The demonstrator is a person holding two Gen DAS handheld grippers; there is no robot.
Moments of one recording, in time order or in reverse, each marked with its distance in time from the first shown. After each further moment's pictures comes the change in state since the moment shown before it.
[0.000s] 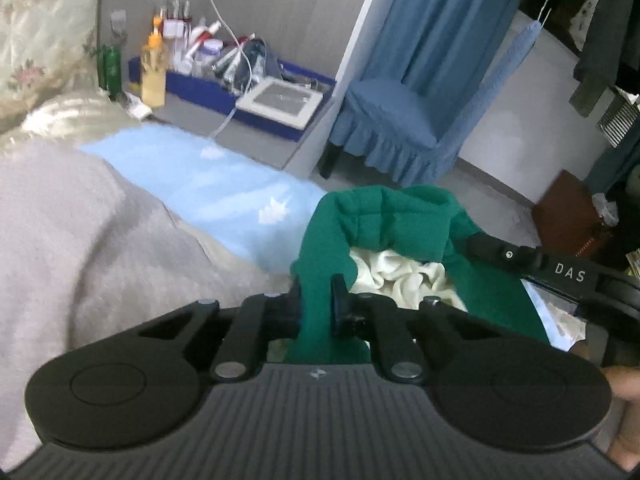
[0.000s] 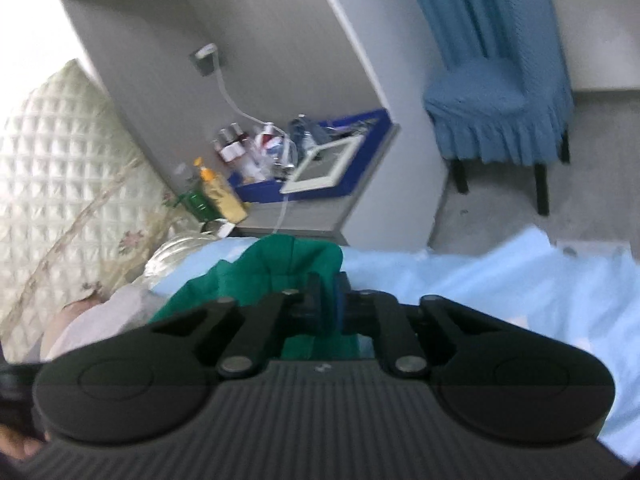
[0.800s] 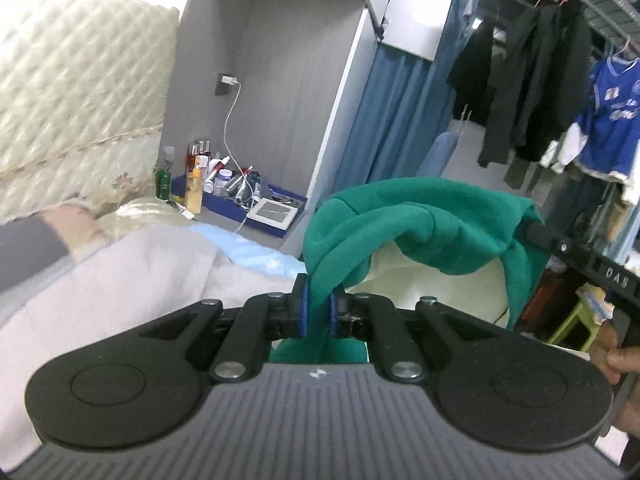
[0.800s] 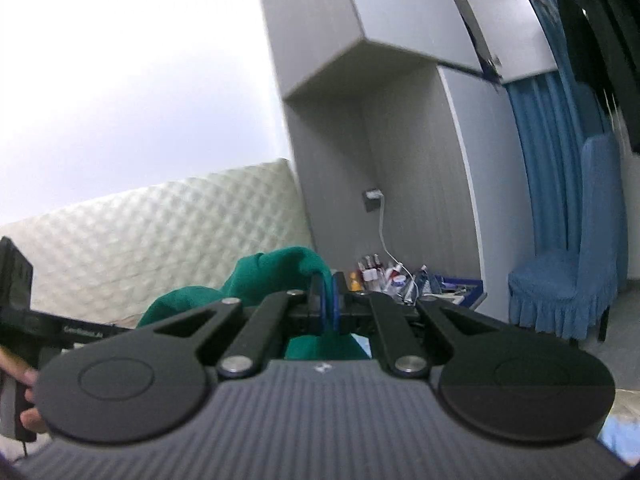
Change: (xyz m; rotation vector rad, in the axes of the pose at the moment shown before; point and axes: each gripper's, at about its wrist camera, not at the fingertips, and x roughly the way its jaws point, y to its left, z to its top) left arm -0.395 -0.032 -0.155 0.033 -0.365 -0.043; right arm -0.358 0.118 -0.059 -0.364 -0.388 0.273
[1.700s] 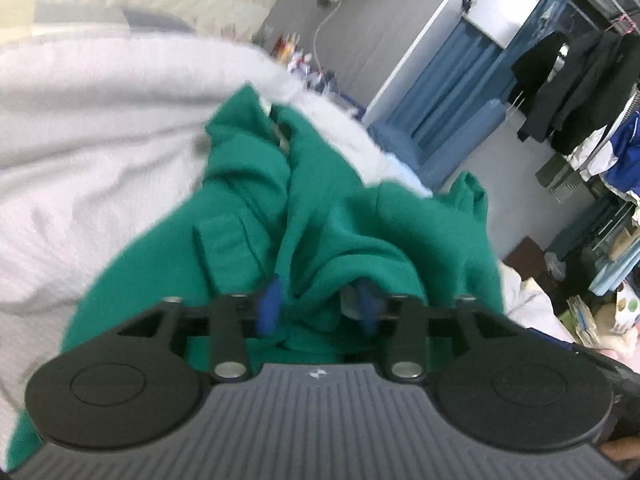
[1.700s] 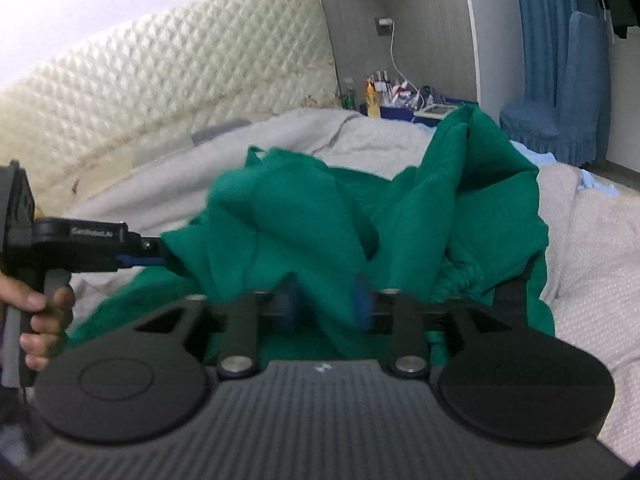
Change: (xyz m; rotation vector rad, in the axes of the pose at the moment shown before) left arm -0.160 0.031 -0.238 -0.312 0.133 0.086; right arm -0.159 0.111 -0.155 0.008 0.469 -0.042
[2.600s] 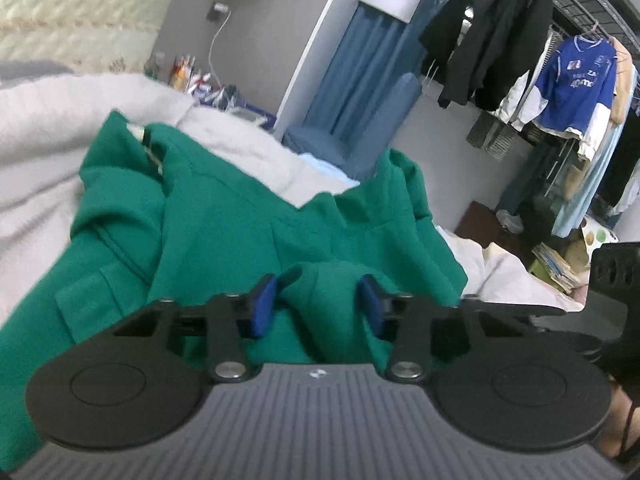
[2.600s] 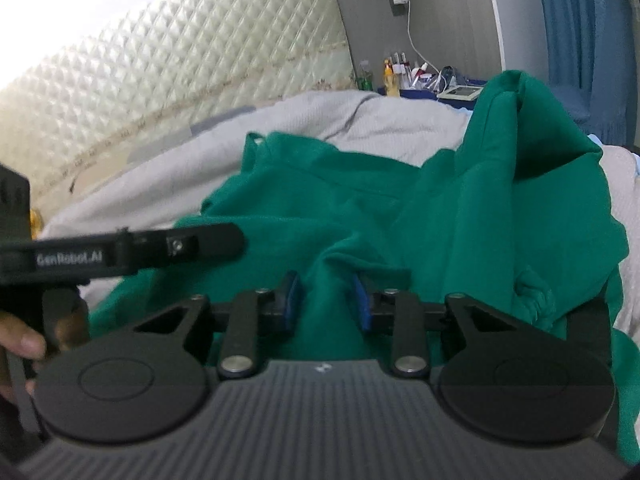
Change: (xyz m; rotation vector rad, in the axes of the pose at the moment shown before) left arm 0.095 -0.044 0.010 0.227 0.002 -0.198; right arm 0.096 -0.010 -0.009 0.008 0.055 0.055
